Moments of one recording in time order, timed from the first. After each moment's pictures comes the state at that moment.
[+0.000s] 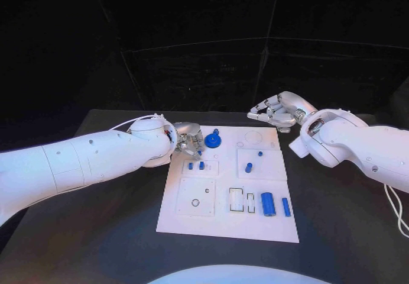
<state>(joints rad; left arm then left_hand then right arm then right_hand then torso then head) 1.25 -0.66 -0.10 1.34 -1.31 -0.03 -0.22 1.28 -0.05 0.33 -0.16 0.05 0.95 0.15 0.06 0.07 1.10 0.10 0.11 0.07 1.46 0.00 1.33 1.16 0.12 1.36 0.10 1.11 1.08 1.27 -0.79 -0.02 1.43 -0.91 -0.36 0.00 1.25 0.02 -0.17 0.29 0.20 0.84 0.18 0.15 0.07 1.18 0.09 1.11 1.07 1.47 0.00 1.40 1.31 0.09 1.38 0.11 1.33 1.09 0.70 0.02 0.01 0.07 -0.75</state>
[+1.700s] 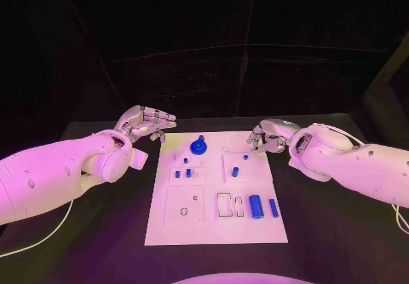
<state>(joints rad) 1.25 -0.85 -0.10 1.43 -0.26 -0.38 0.31 1.30 -0.04 0.35 -0.13 0.05 1.04 0.16 0.12 0.08 1.14 0.09 0.18 0.09 1.30 0.01 1.12 0.86 0.17 1.16 0.11 0.73 0.74 1.19 -0.86 -0.02 1.47 -1.50 -0.25 -0.14 1.63 0.02 -0.13 0.20 0.20 0.98 0.15 0.15 0.07 1.05 0.08 0.29 0.26 1.47 0.00 1.26 1.20 0.10 1.33 0.10 1.19 0.92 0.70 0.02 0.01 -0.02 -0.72</state>
